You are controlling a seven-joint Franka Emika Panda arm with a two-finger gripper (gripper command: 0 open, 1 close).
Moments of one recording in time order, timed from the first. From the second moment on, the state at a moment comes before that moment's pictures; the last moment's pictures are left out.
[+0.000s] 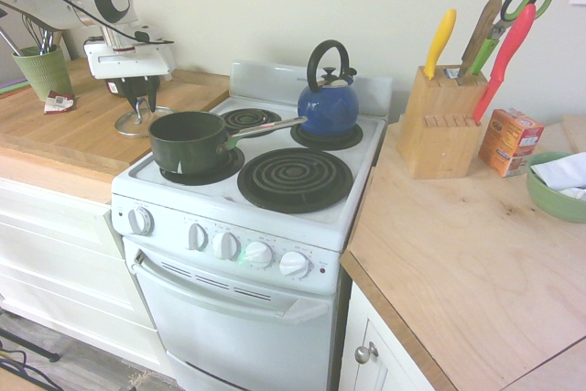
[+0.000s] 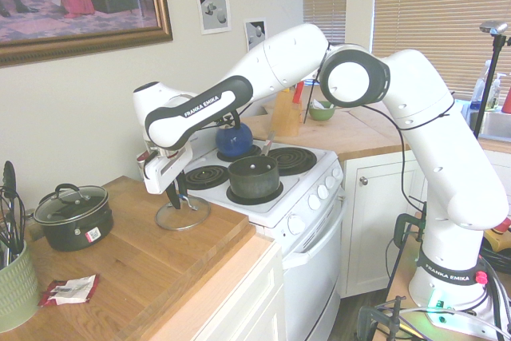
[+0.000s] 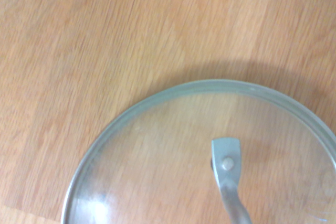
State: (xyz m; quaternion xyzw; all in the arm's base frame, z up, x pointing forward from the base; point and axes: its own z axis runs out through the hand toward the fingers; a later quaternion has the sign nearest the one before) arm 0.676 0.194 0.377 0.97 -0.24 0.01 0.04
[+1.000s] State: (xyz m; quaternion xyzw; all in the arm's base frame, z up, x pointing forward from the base) arm 0.662 0.143 0.509 0.94 -0.33 0.05 0.00
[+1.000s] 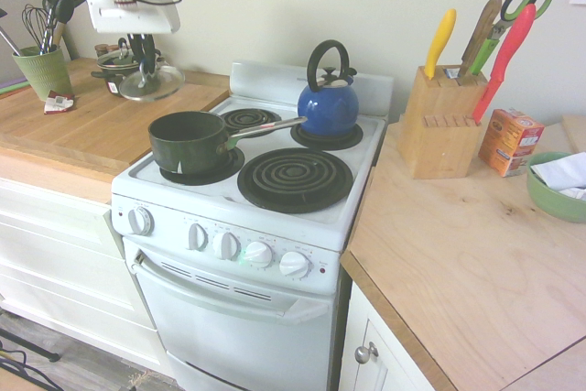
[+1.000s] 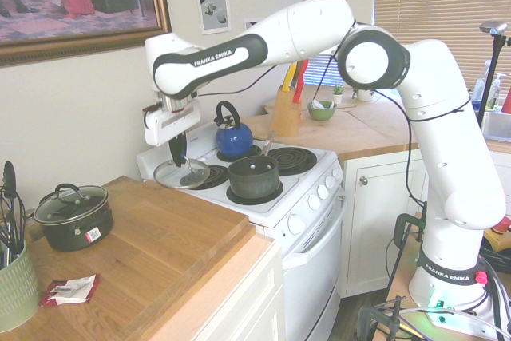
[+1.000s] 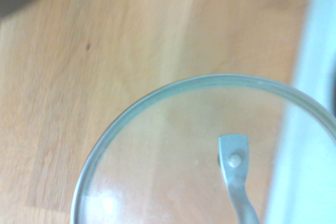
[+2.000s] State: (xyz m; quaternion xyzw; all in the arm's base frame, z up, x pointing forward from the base) arm 0.569 0.008 0.536 0.88 -0.46 0.05 0.05
